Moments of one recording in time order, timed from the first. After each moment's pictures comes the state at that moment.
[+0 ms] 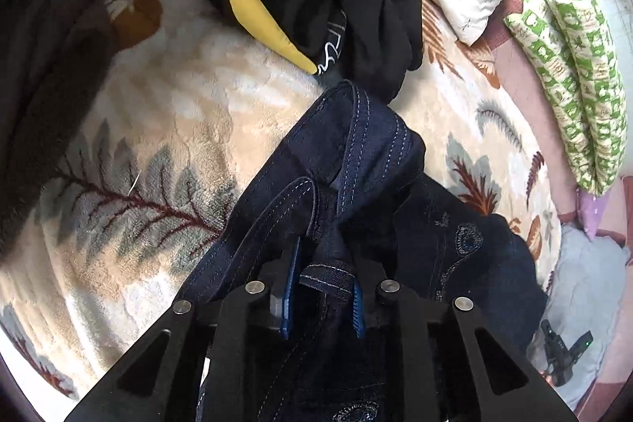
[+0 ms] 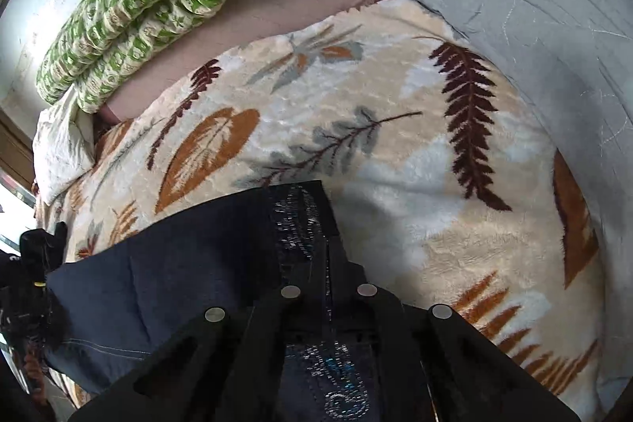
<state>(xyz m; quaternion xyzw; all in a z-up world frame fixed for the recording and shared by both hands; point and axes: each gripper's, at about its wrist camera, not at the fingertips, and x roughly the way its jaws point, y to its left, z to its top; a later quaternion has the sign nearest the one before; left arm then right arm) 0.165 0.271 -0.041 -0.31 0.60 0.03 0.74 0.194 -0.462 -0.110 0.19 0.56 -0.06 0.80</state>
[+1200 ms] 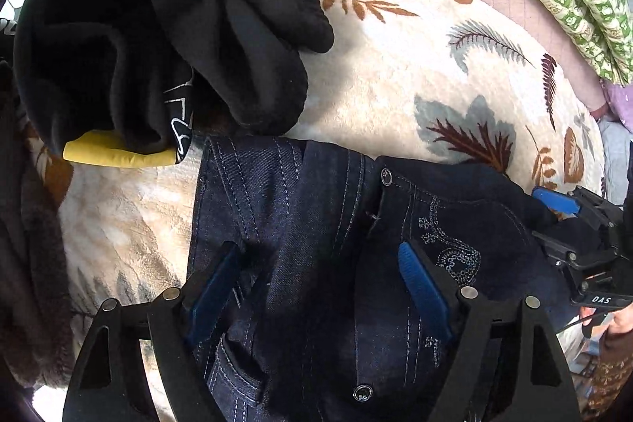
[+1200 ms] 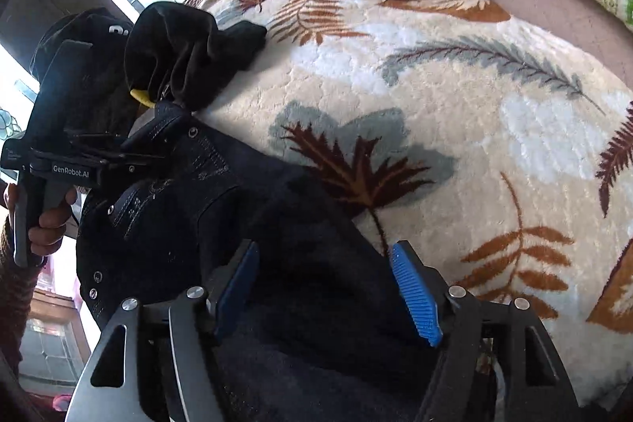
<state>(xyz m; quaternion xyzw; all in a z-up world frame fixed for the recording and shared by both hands) 0.245 0.207 -0.023 -0.10 0.66 -0.04 0.74 0.307 -0.071 -0.151 -0.03 0.65 0.35 0.68</state>
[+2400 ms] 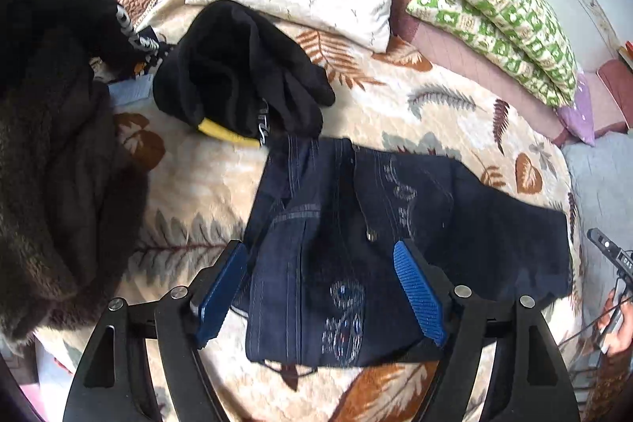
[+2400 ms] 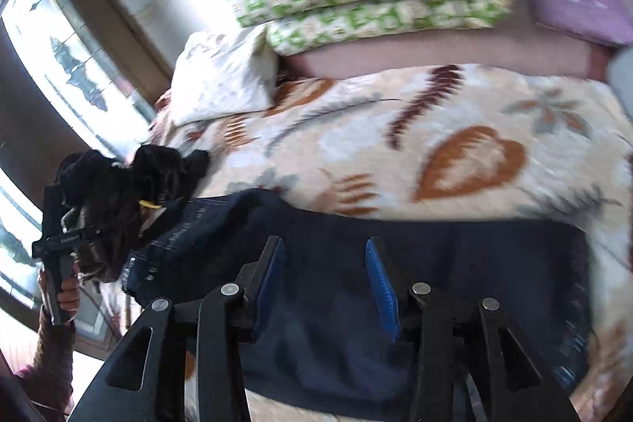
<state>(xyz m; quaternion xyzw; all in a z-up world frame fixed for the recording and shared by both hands) 0.113 0.239 0.063 -0.12 0.55 -0.04 0.83 0.203 -0.303 -0.027 0.14 0.54 0.14 0.82</state>
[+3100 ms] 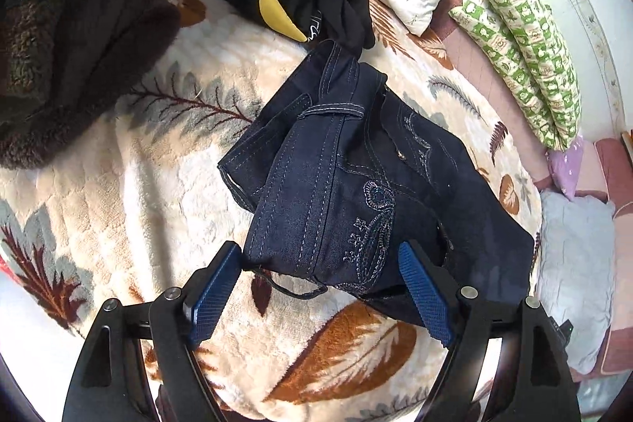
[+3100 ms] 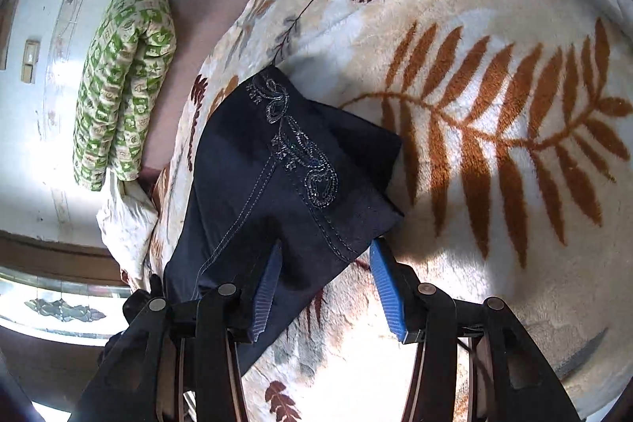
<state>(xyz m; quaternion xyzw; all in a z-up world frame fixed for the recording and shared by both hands) 0.060 0.271 0.013 -0.30 0.55 -0.01 0.78 0.072 -0.471 -0.127 0.46 0.53 -0.11 0.70</state>
